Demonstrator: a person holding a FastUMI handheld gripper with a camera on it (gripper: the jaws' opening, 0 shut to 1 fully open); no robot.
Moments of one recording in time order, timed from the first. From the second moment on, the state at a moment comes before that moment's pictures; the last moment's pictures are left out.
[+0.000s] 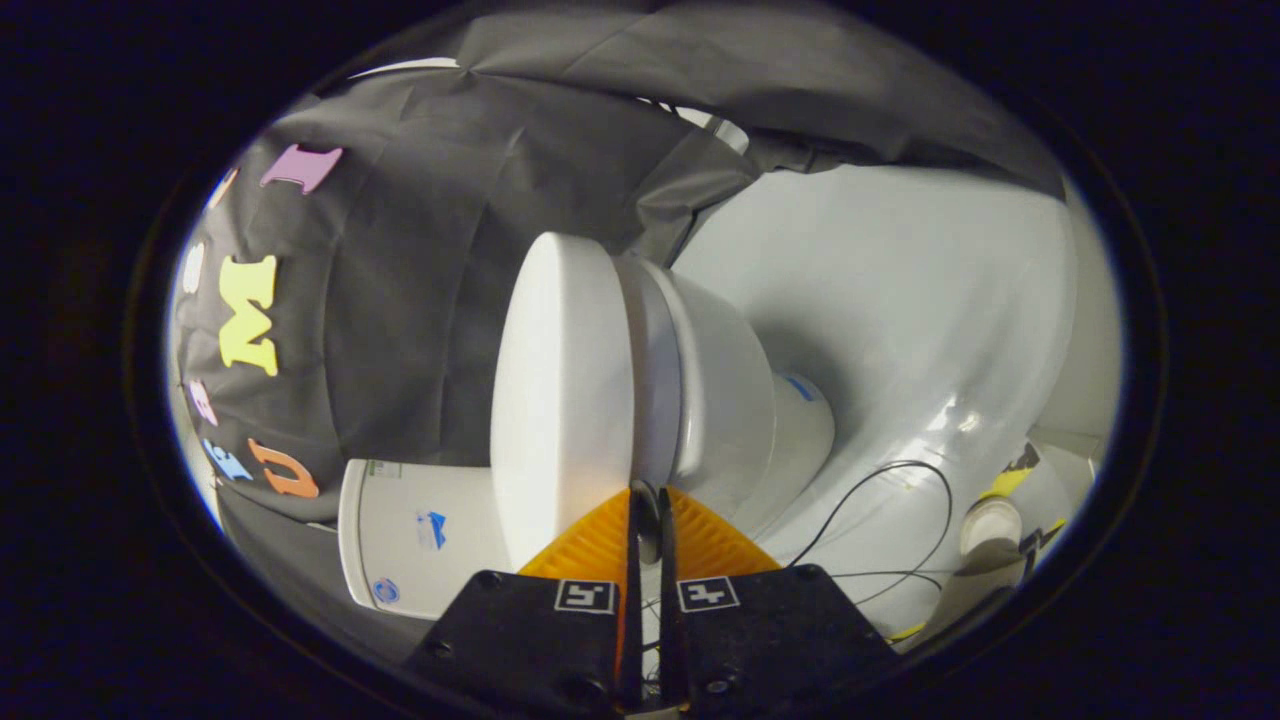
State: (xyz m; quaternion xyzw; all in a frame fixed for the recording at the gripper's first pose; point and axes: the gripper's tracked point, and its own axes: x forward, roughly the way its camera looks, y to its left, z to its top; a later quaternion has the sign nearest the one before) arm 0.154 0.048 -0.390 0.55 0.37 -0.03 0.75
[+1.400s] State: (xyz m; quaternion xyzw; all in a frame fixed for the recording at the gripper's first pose) arm 0.153 0.110 -0.232 0.41 0.34 0.06 0.85
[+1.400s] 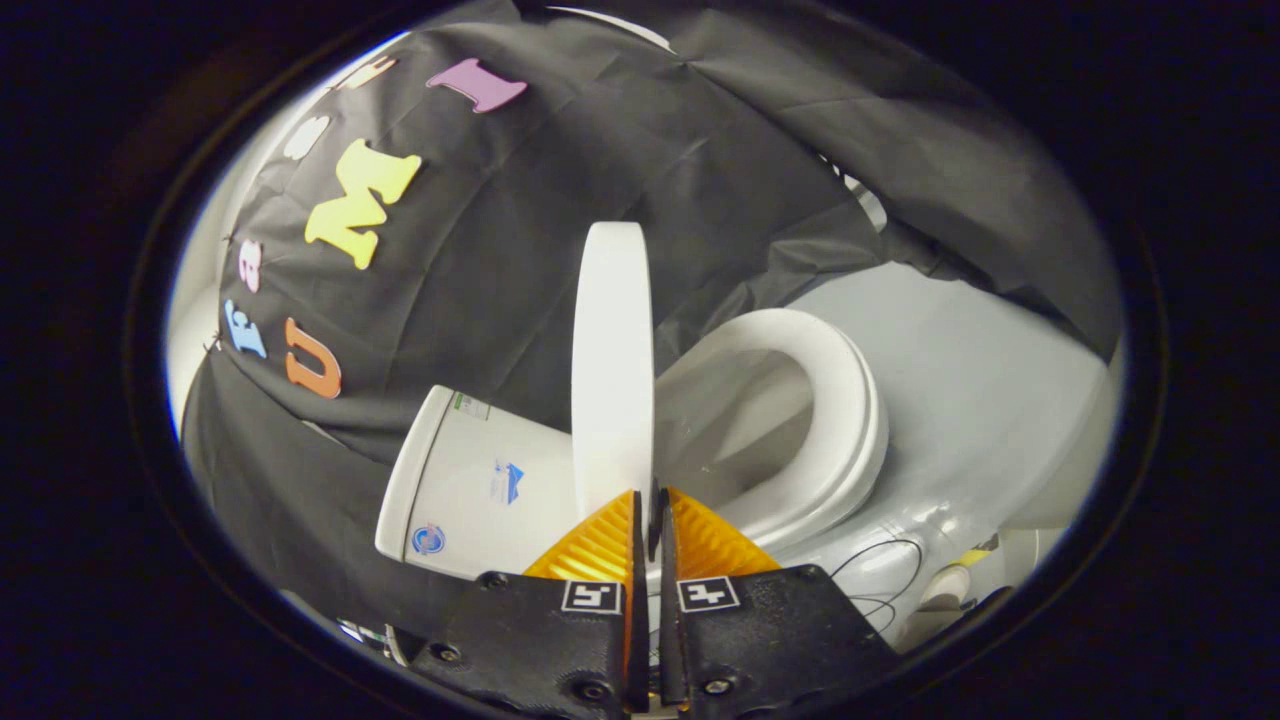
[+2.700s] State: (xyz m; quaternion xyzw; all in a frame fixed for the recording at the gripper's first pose) arm 0.155 0.178 -0.171 0.28 0.34 0.05 0.89
